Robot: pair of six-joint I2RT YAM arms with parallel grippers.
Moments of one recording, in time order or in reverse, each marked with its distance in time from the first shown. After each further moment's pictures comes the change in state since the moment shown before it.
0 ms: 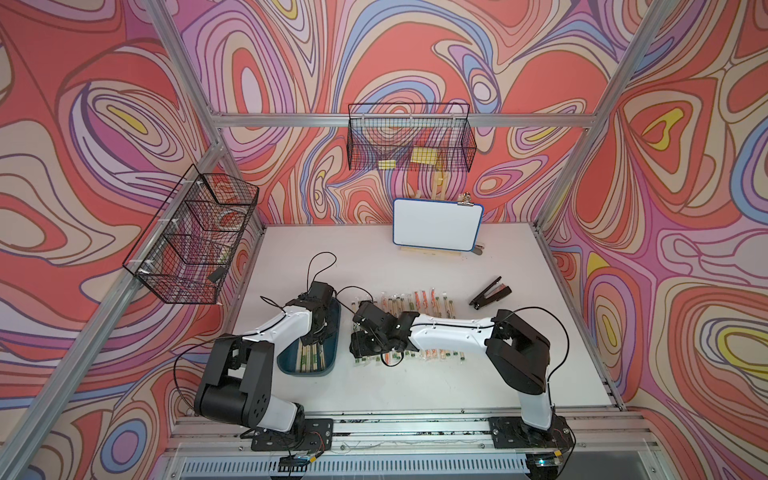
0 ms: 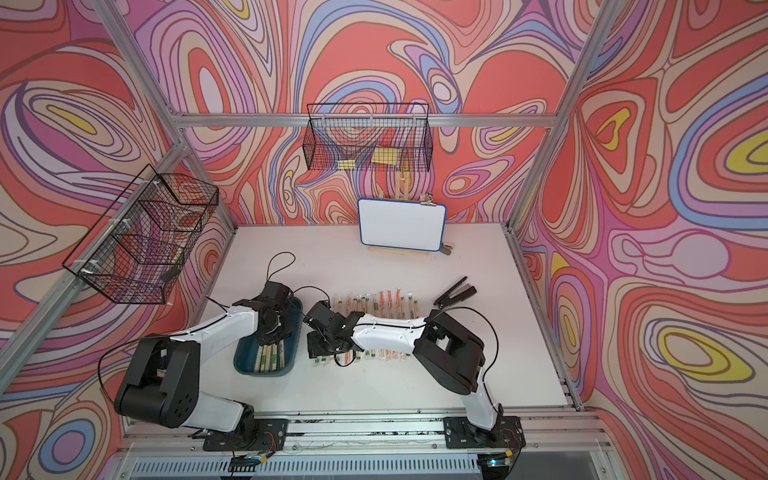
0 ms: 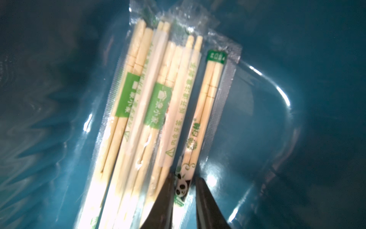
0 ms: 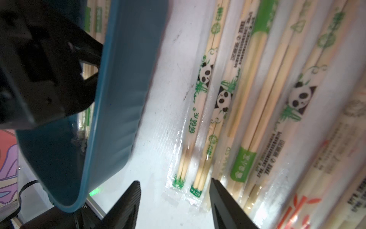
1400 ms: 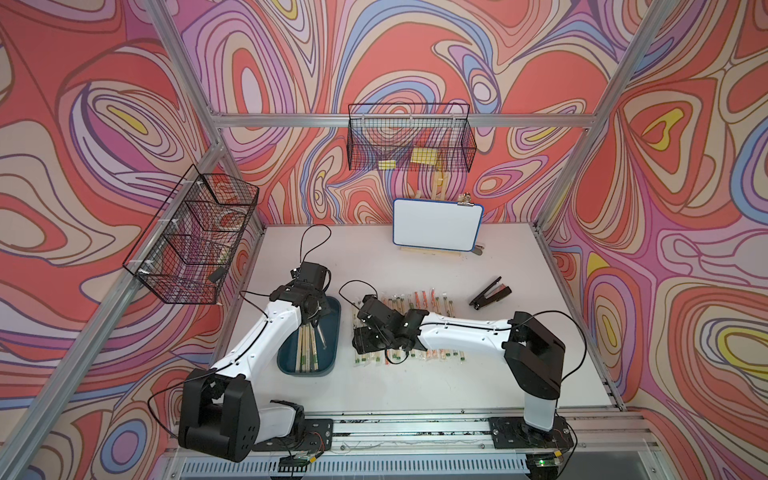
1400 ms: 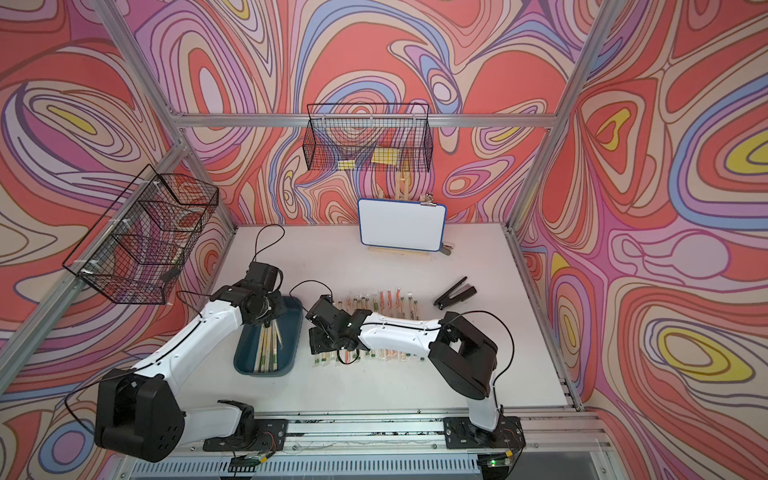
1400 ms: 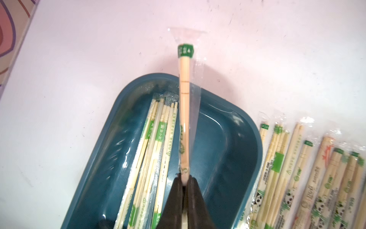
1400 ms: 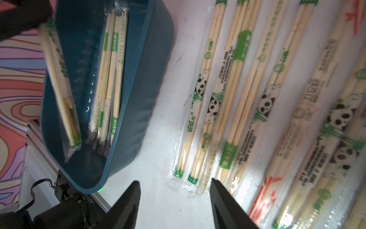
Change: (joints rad) left arm 0.001 -0.185 0.228 -0.202 -0.088 0.107; right arm -0.008 -0.093 -0.035 -0.024 0.058 -0.025
